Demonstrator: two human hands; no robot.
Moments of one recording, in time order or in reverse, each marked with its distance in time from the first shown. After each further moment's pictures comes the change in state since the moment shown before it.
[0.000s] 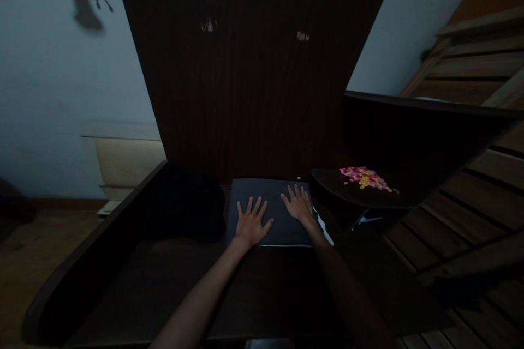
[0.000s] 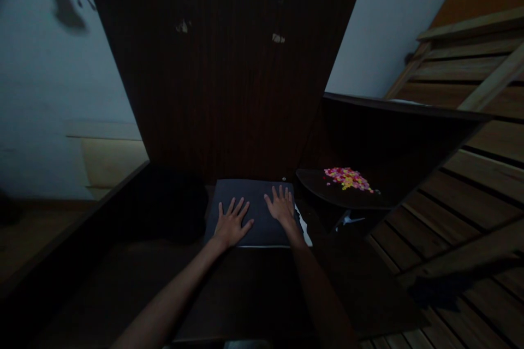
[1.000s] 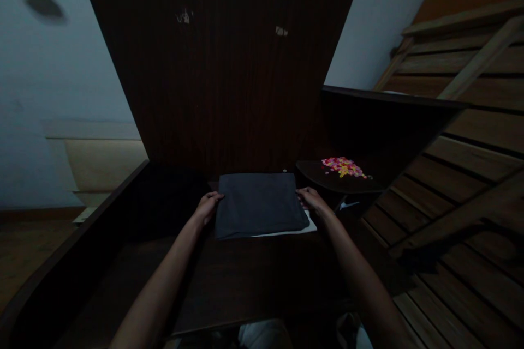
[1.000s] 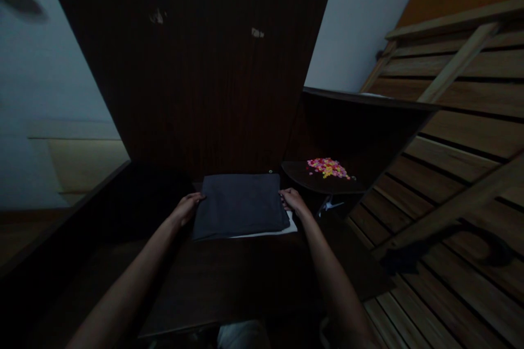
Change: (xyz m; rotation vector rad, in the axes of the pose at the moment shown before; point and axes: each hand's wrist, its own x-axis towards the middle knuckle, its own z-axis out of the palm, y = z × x) left_hand 0.011 -0.082 -0.050 -1.223 -0.003 -0.728; right_hand -0.028 0.075 -0.039 1.086 -0.070 0.405
